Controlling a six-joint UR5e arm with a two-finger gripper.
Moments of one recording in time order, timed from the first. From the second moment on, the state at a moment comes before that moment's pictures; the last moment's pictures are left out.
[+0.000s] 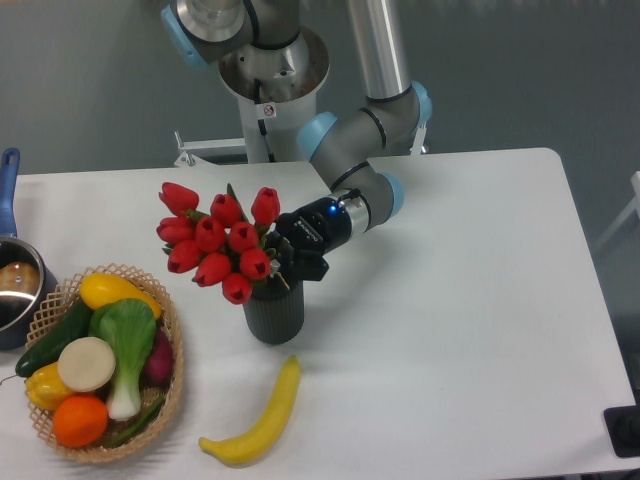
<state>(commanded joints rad) 2.64 -2.06 -2.20 -0.74 -0.50 1.81</state>
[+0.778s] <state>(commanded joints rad) 2.65 -2.06 -2.23 -0.74 -0.50 1.88</state>
